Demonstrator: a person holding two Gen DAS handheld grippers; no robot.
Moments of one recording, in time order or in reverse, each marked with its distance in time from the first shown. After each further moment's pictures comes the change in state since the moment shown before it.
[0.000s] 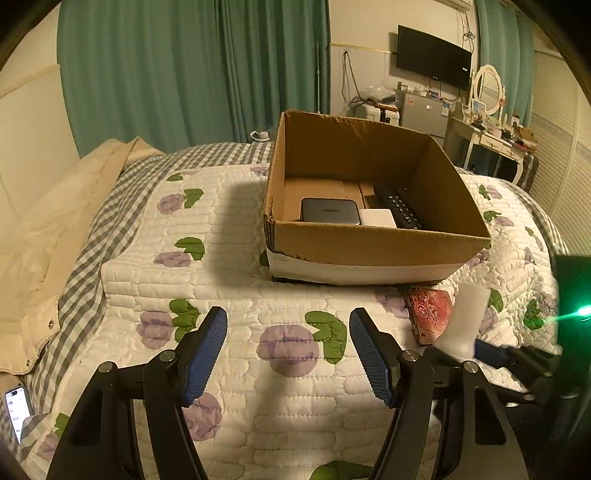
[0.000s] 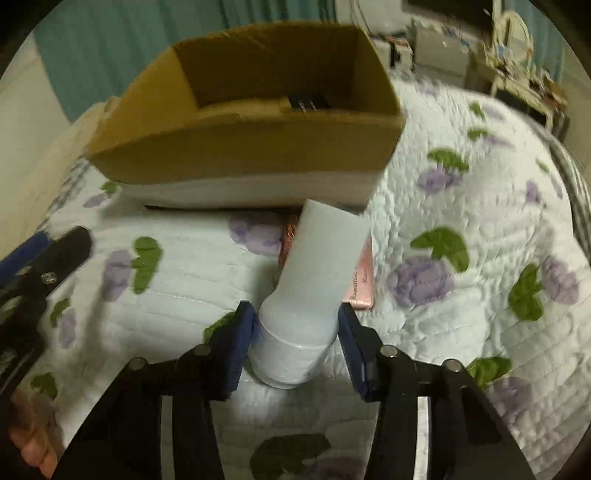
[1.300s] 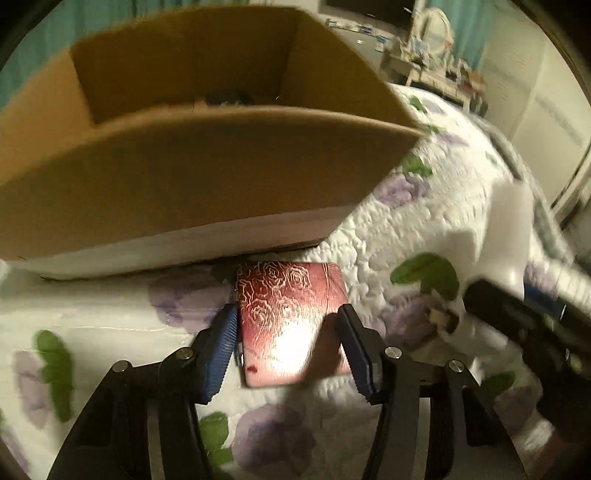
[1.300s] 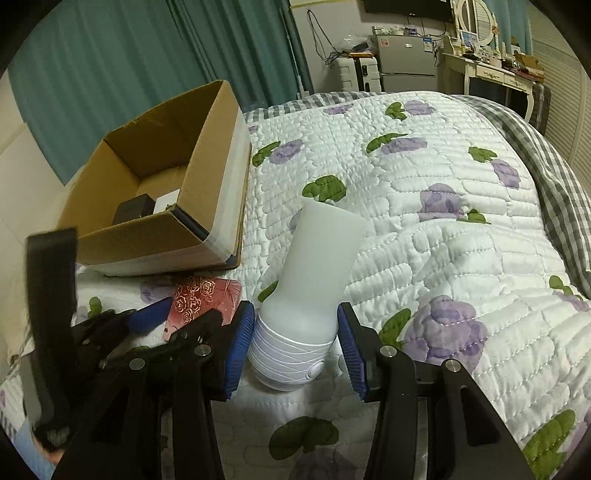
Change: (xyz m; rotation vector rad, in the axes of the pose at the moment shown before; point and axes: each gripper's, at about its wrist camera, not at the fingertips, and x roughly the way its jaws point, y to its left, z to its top) left arm 0.107 -0.129 -0.008 0.088 0.249 -0.284; right arm -0.012 -0.129 0.014 0.139 -0.107 0.049
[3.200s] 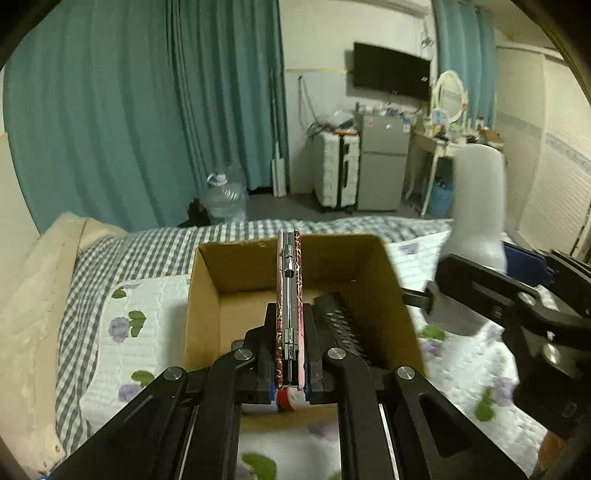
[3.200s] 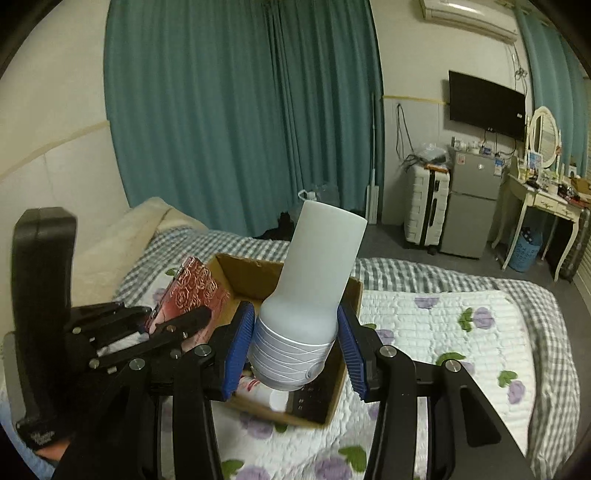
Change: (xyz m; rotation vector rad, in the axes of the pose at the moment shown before) left arm -0.140 0.039 0.116 0.049 -0.310 0.207; right arm -0.070 0.121 0.138 -0.309 -0.272 0.128
